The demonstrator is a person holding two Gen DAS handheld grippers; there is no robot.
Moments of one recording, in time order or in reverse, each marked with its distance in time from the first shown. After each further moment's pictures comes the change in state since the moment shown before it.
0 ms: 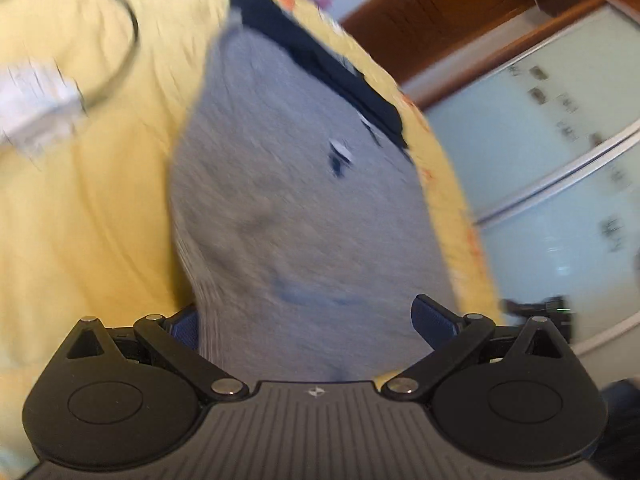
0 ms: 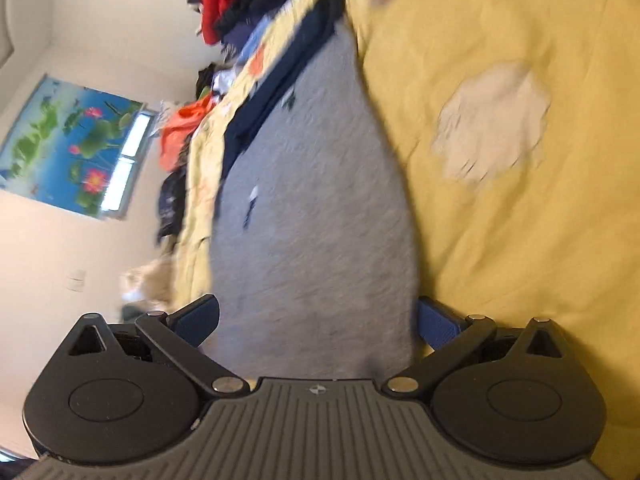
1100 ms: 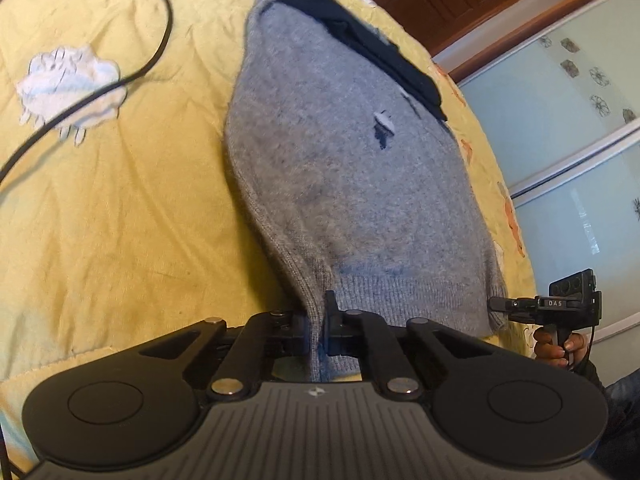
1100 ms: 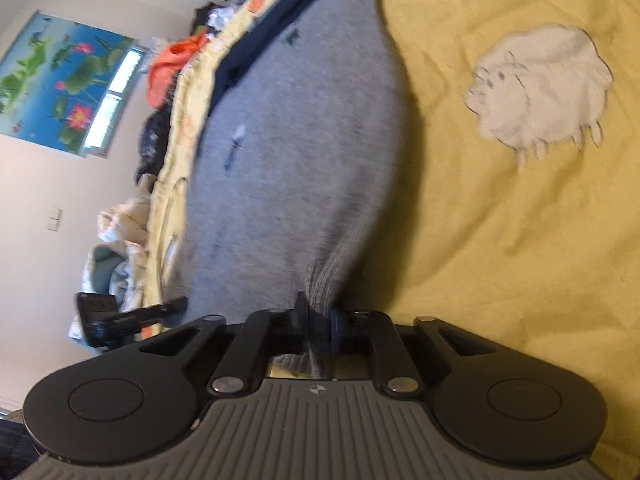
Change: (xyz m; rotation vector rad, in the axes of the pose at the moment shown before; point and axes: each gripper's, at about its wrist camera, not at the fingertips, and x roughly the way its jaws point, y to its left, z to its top) left arm -0.005 0.010 0.002 0.051 0.055 0.129; right arm 0.019 0.003 -0.002 -0.084 0.106 -0.071
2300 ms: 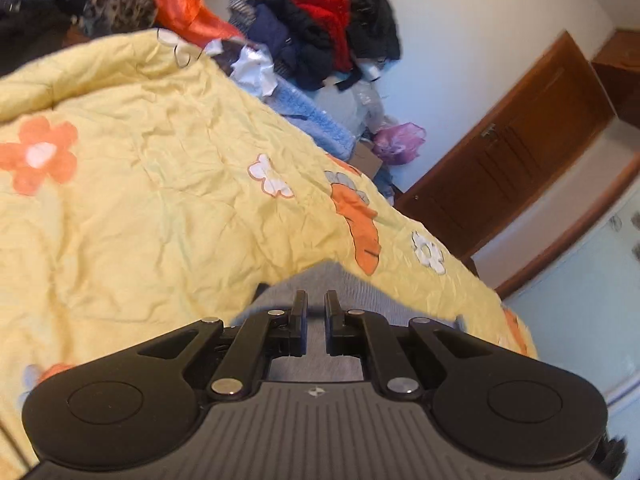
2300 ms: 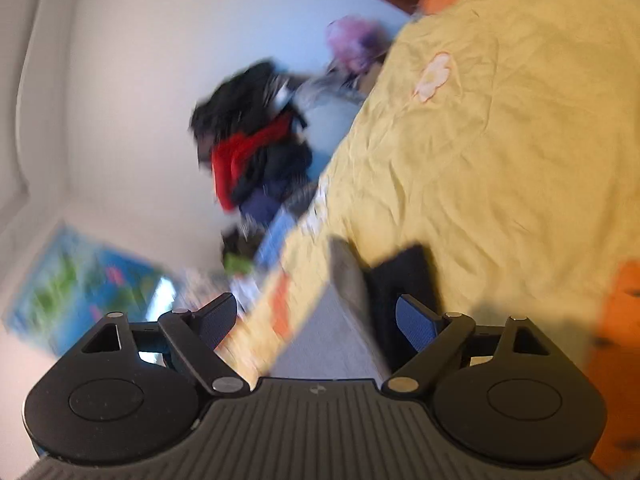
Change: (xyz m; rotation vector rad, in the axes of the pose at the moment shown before) left arm 0.065 -0.003 0.322 -0.095 -0.501 0.179; right arm 0.062 -0.005 0.317 0.088 -0.590 0.086
